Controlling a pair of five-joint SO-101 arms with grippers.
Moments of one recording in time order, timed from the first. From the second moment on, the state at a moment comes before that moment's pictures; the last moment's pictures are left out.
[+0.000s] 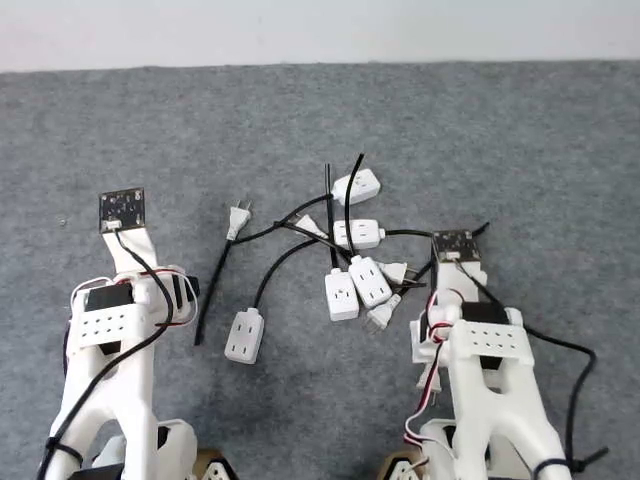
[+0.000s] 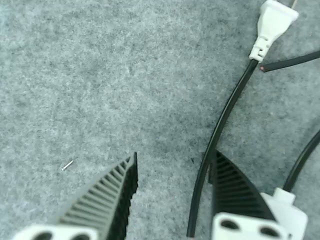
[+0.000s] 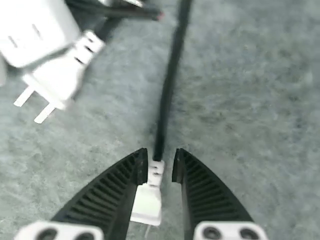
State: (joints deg) left arm -14.5 -28.5 59.4 50.5 8.8; right arm 2.6 -33.2 66.2 57.1 5.8
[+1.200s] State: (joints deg) left arm -14.5 -28.5 59.4 50.5 8.8; right arm -0.3 -33.2 68.2 59.4 12.4
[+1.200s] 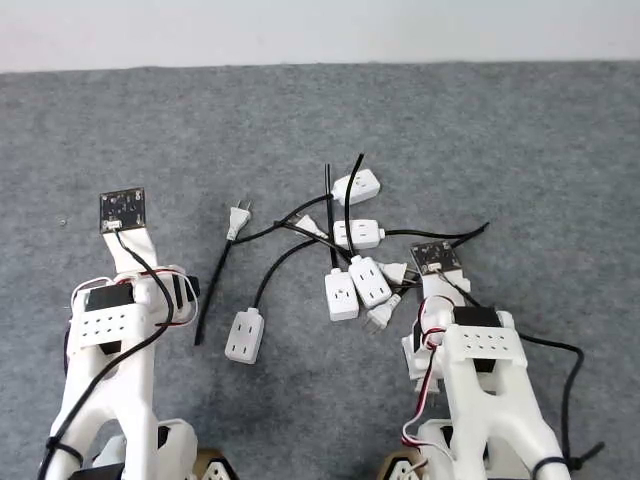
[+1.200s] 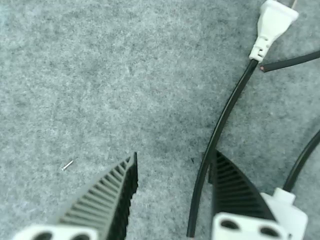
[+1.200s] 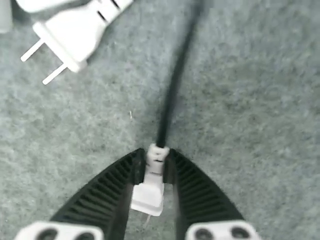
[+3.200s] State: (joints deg) left arm -4.1 -4.7 45.6 65.5 -21.4; right arm -47.0 -44.8 37.6 66.8 1.5
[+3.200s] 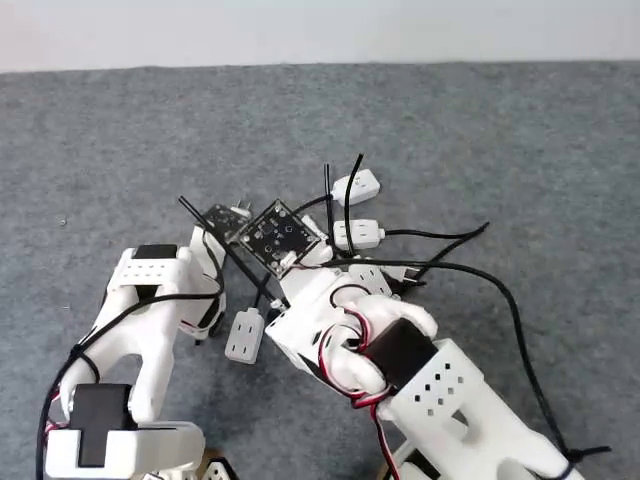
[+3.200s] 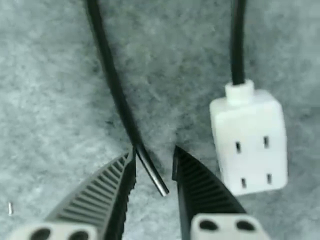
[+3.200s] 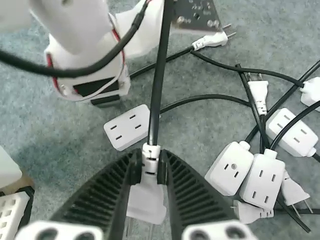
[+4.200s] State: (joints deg) left arm 1.9 -34.5 66.2 61.2 -27.8; right arm -48.6 -34.5 41.8 56.2 1.6
